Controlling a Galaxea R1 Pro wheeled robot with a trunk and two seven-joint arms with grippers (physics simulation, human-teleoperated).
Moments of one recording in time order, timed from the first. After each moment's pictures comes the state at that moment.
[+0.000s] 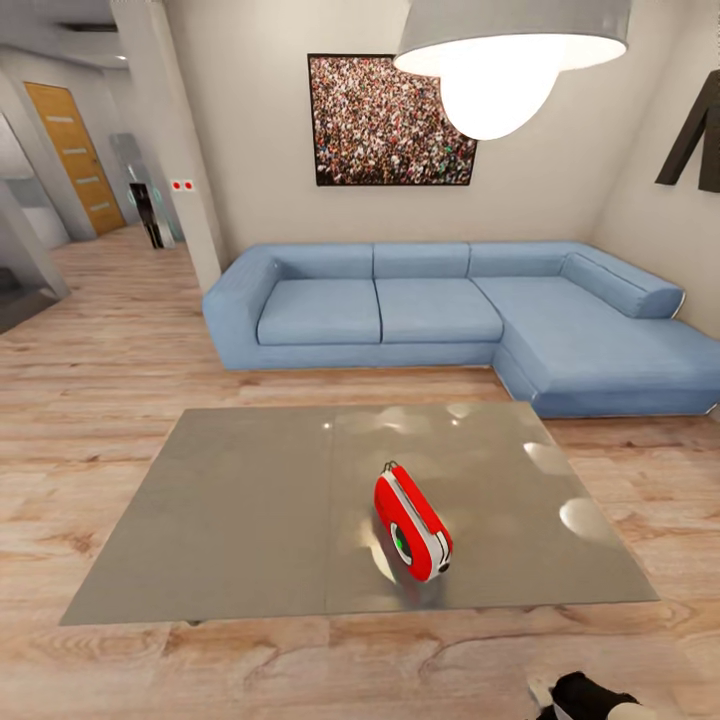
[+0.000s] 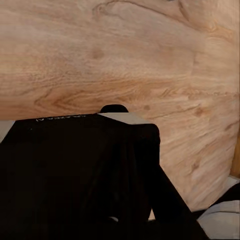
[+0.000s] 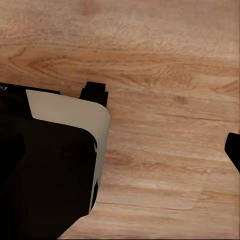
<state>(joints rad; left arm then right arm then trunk) -0.28 0.13 0.21 -0.10 0.01 0.03 -0.87 -0.61 -0.14 0.36 0.03 -0.13 0.36 0.22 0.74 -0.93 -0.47</state>
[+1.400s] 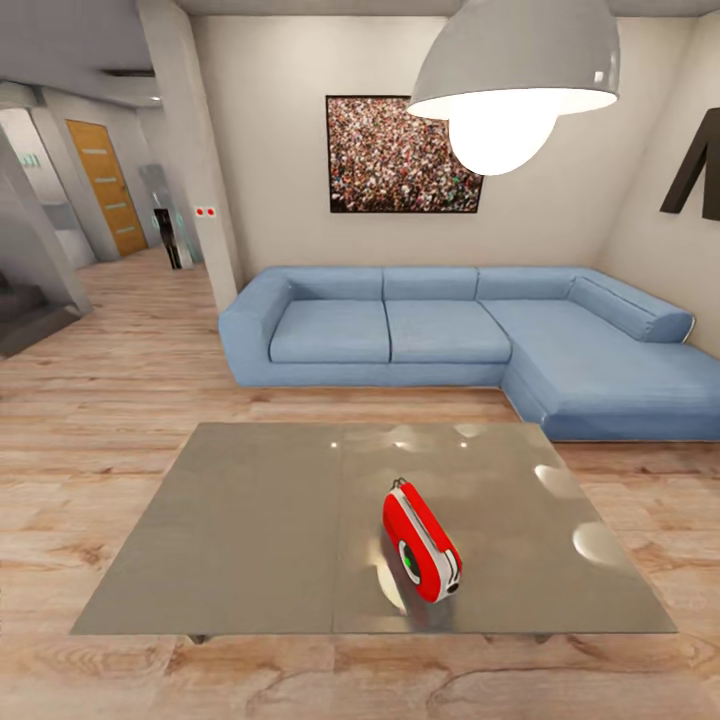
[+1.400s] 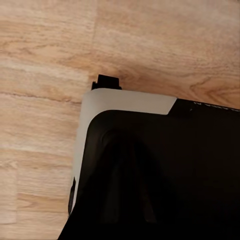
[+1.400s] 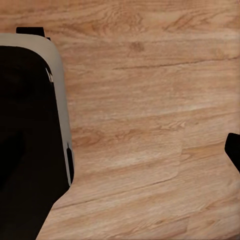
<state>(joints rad) -0.27 0.11 0.21 -0.01 0.00 0.02 -0.18 -0.15 -0.03 0.37 0.03 -0.37 -0.10 -0.28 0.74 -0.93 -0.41</state>
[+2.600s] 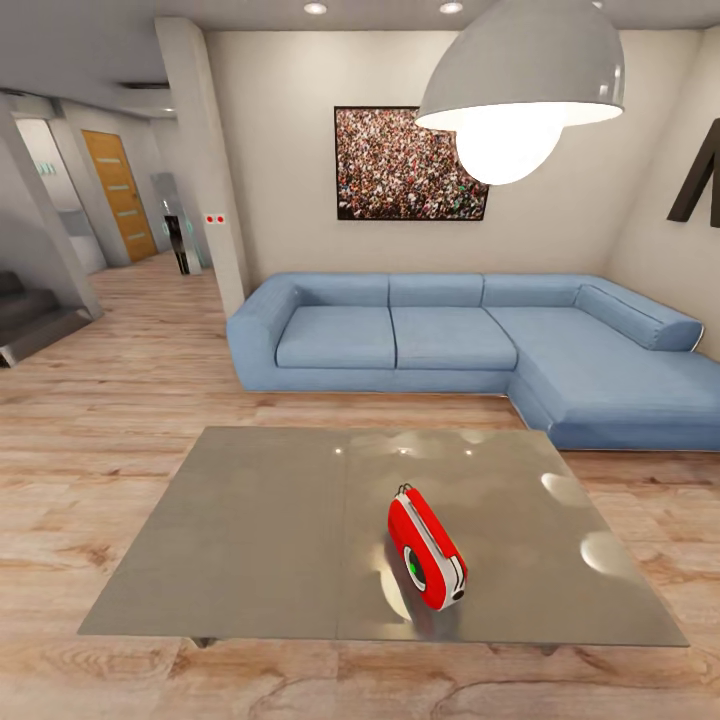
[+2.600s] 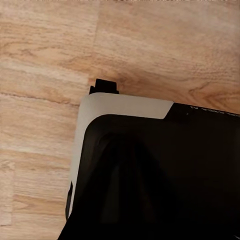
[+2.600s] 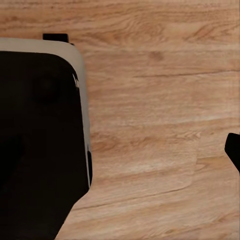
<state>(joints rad) -0.27 0.10 0.21 -0.01 0.00 0.02 -0.18 -0.15 -0.01 0.37 0.03 -0.37 -0.10 -0.24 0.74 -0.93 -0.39</state>
